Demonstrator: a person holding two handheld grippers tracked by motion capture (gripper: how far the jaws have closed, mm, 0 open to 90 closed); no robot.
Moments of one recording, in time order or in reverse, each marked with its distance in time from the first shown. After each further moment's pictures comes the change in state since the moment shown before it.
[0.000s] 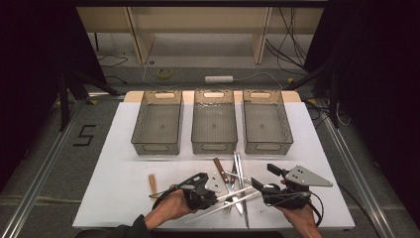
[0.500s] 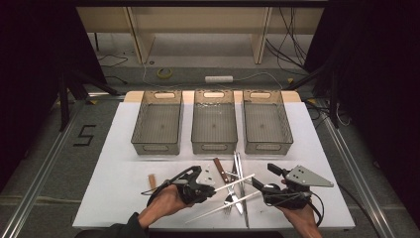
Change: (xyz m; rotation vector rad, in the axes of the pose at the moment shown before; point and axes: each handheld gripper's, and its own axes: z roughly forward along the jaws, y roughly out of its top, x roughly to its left) left arm 0.011 0.002 -0.029 -0.087 0.050 -0.021; right arm -0.001 0.001 -0.001 -0.009 -0.005 0.002
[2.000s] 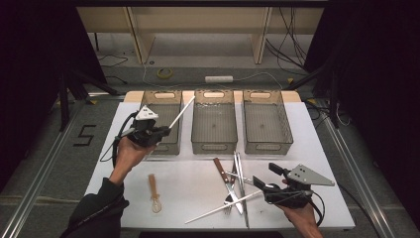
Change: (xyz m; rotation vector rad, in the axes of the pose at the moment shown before) left arm 0.153 -0.027 -0.091 -0.248 0.358 -0.416; right arm -0.004 -0.002 0.000 0.001 -0.007 0.026
